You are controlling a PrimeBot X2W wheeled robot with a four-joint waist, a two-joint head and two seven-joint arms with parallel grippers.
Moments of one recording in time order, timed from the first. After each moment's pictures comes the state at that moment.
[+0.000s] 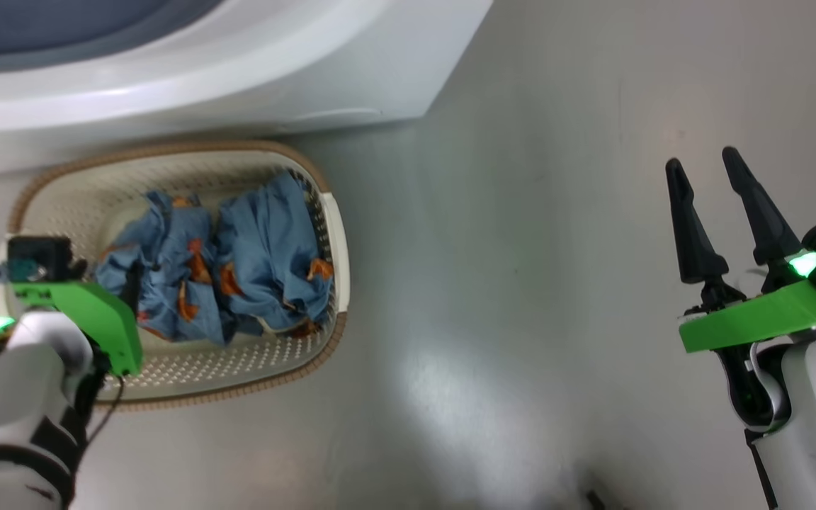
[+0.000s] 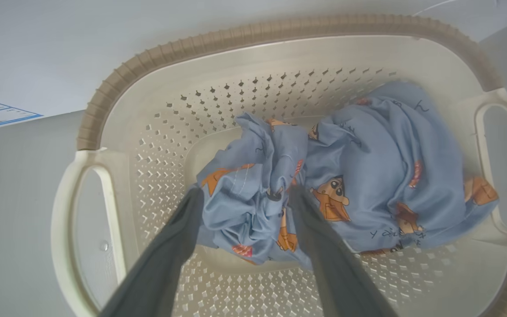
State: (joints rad) left arm -0.88 0.24 -0.49 1.24 -0.51 -0.13 -0.17; right arm -0.40 -0.23 0.05 0.17 0.38 0.13 -0.25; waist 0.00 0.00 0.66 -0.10
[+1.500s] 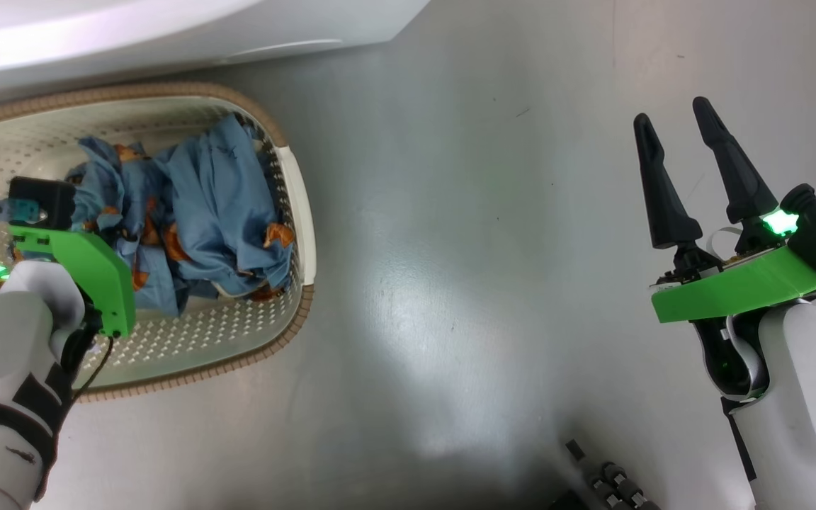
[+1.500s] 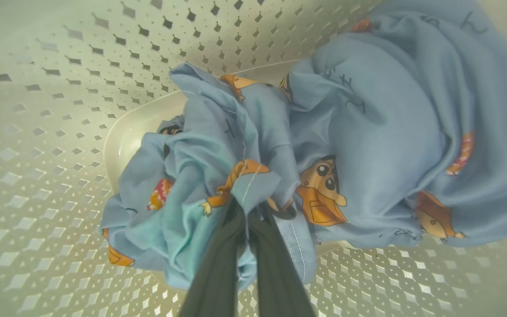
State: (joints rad) left arm -1.01 0.29 -0.77 1.22 -0.69 -0.13 -0.06; right arm -0.49 -0.20 0.11 0.14 0.38 0.13 -0.26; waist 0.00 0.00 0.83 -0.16
